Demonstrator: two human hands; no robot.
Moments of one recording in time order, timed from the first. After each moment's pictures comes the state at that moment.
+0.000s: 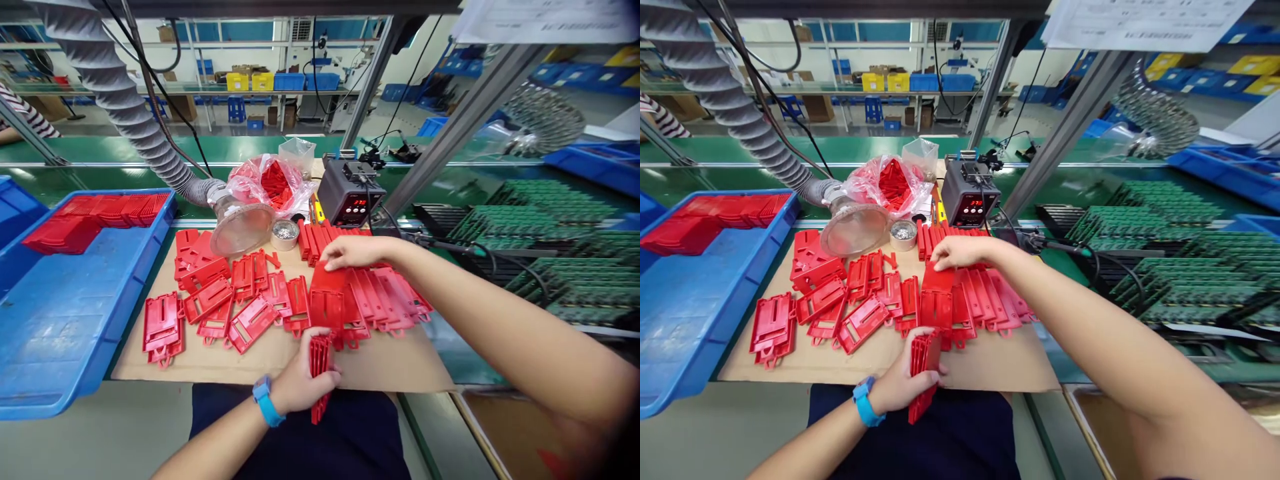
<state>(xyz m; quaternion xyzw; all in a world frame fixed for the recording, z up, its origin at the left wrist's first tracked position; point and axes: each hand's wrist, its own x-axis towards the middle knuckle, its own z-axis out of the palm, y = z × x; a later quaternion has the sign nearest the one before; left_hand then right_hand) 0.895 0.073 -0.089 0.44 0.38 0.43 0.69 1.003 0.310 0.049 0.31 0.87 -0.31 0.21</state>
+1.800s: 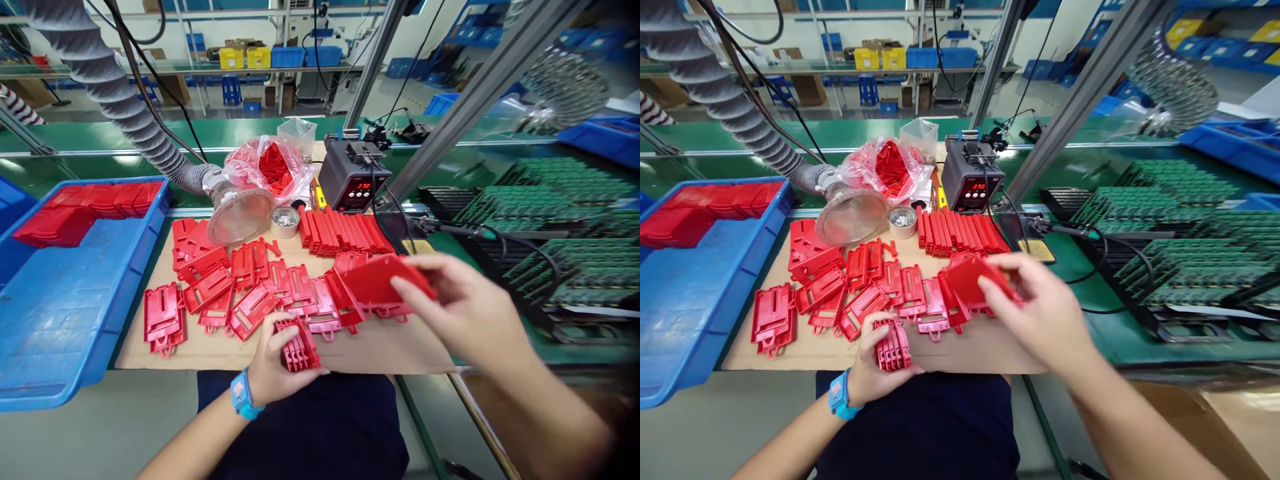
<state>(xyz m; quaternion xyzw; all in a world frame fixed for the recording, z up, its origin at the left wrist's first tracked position) 0.855 0.062 -0.088 0.67 0.42 0.59 0.18 1.064 0.163 0.046 0.51 0.78 -0.16 -0.33</state>
